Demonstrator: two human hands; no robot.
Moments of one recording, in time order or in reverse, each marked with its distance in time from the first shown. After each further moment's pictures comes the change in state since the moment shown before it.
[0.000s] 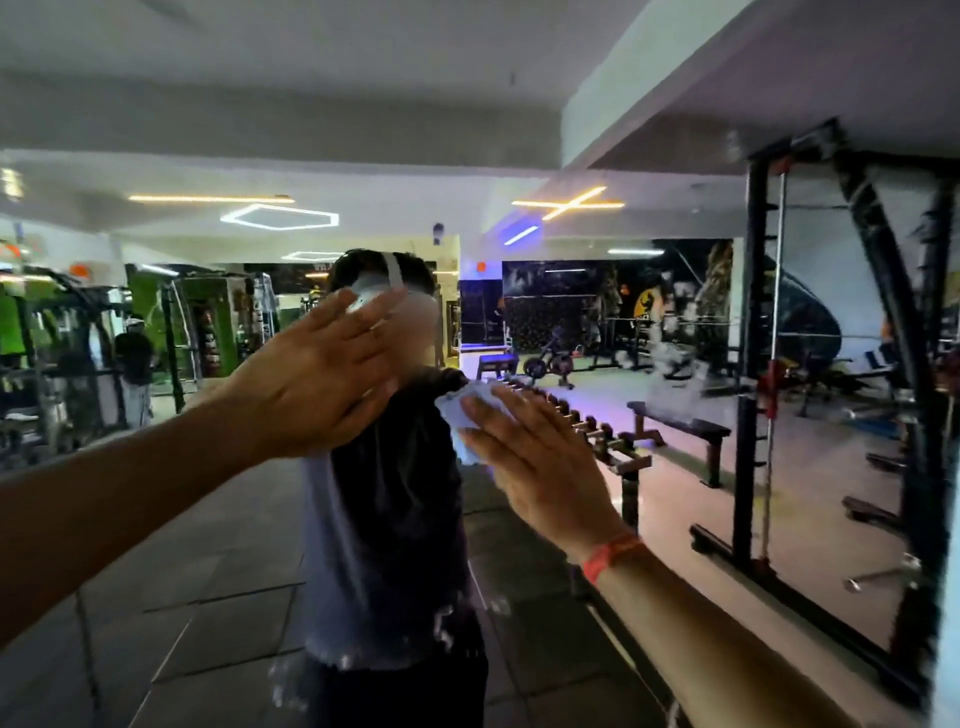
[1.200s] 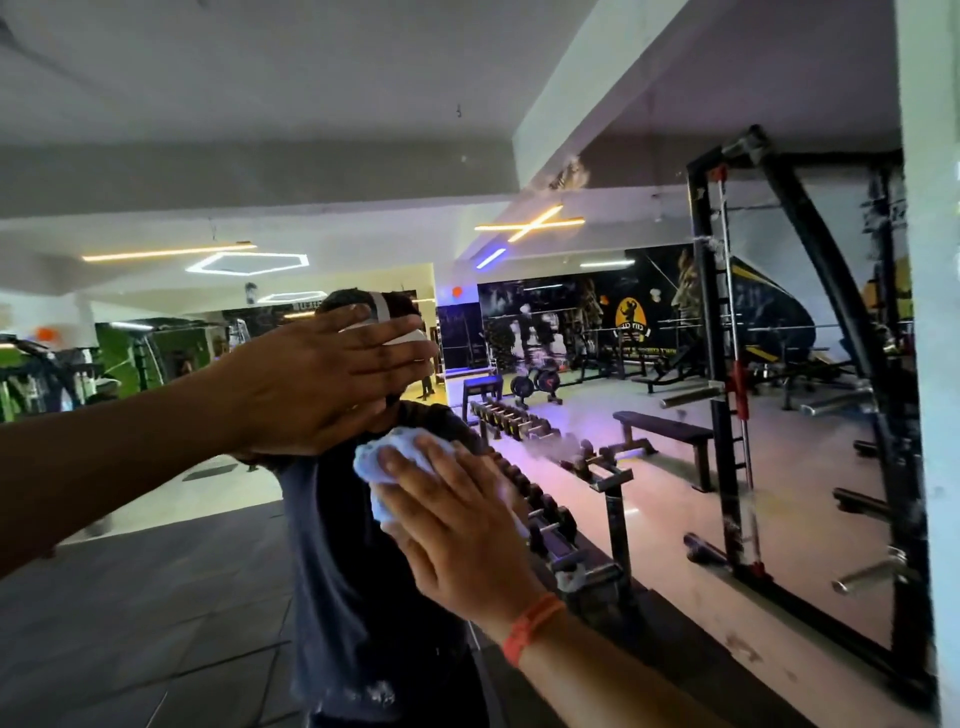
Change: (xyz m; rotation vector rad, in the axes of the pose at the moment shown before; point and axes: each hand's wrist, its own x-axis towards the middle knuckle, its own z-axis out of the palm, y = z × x) left_hand 0.150 0.033 -0.005 0.043 -0.038 0.335; right_hand -0.035 0.038 -0.021 0.098 0.071 0.194
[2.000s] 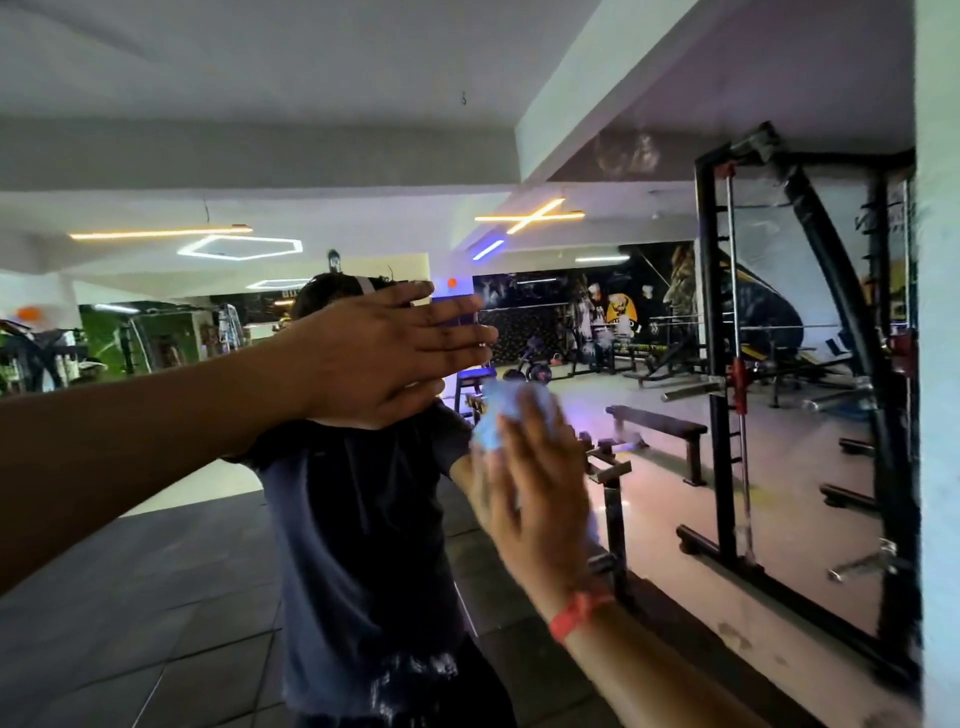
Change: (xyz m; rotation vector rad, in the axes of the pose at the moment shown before) left_hand -0.019 -0.011 0.011 -0.029 0.017 0.014; right_hand 0.000 -0.012 0.020 -0.031 0.202 0.343
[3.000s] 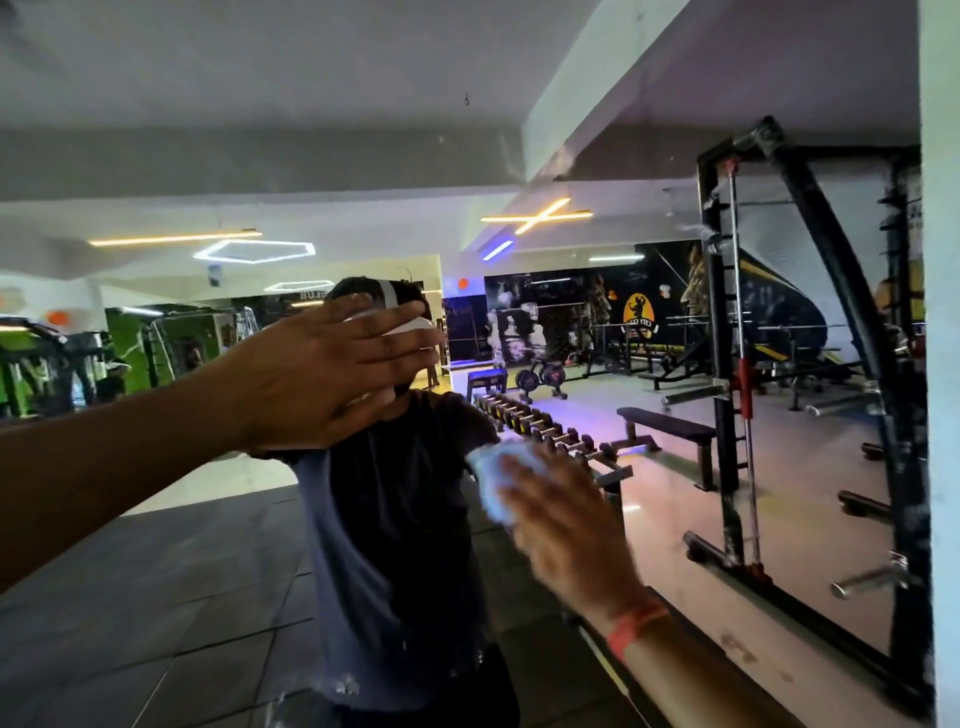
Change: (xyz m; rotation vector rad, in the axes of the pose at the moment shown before) left_hand 0.047 0.032 -0.009 -0.005 -0.026 -0.094; right_hand -0.026 0.140 -0.065 -0.042 -0.186 -0.357
